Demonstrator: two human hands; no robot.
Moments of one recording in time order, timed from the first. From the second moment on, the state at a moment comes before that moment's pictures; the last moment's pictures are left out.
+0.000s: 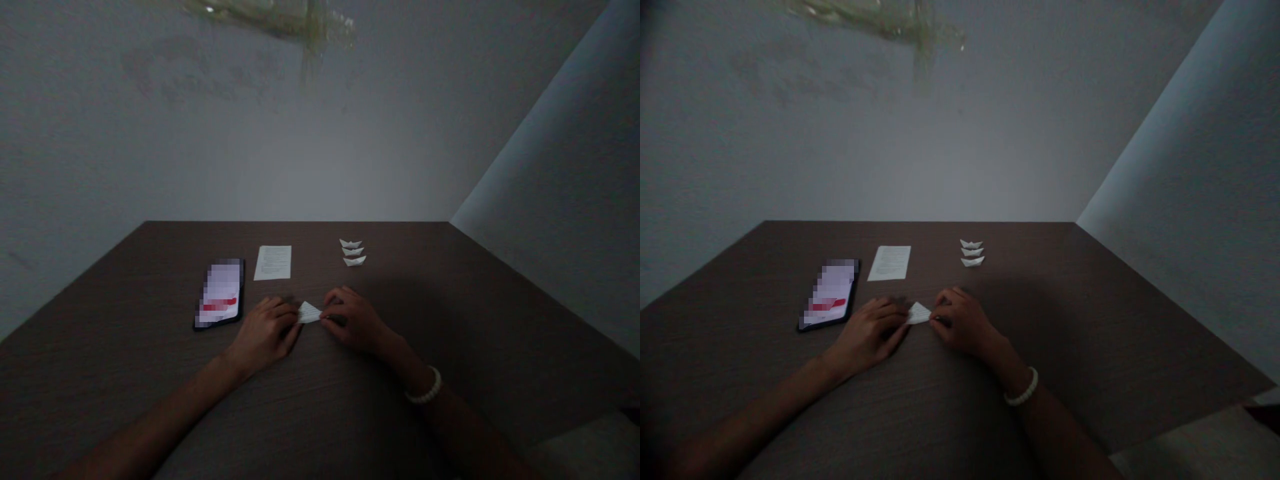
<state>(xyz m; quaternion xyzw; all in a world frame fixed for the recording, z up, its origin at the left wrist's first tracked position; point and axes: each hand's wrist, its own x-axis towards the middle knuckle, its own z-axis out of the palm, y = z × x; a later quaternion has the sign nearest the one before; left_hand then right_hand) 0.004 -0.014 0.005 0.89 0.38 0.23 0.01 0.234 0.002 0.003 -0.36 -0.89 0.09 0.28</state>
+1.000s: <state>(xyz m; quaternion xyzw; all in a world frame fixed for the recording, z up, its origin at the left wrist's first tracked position) 0.003 -0.011 0.011 0.88 0.36 0.27 0.16 0.233 -0.003 0.009 -0.33 -0.89 0.14 0.28</state>
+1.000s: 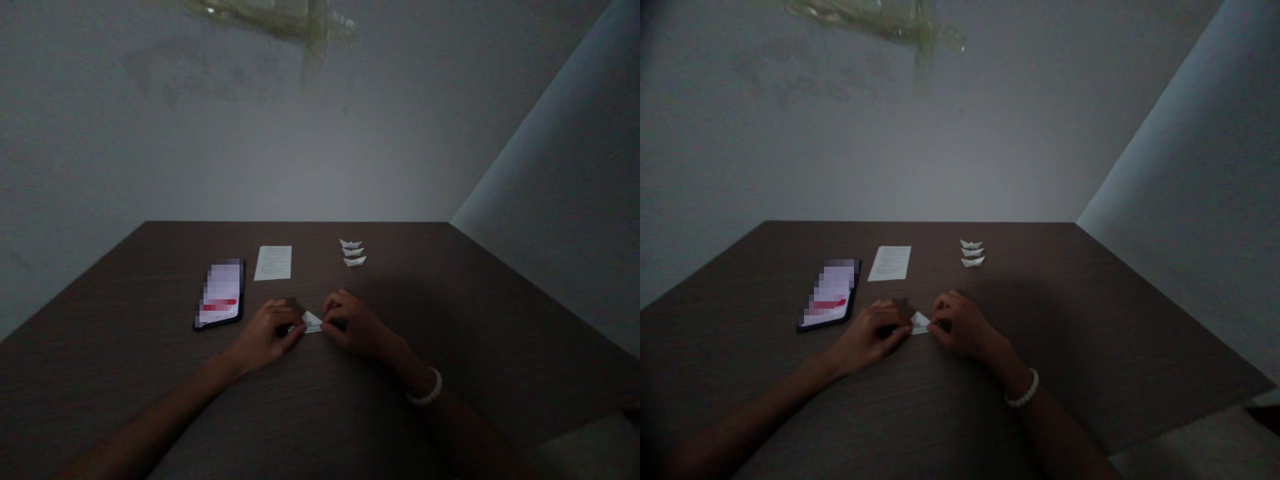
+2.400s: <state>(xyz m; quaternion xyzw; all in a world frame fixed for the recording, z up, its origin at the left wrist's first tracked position) 0.009 -0.008 0.004 0.88 0.34 0.29 0.15 0.227 0.000 -0.002 -0.37 -0.87 0.12 0.30</state>
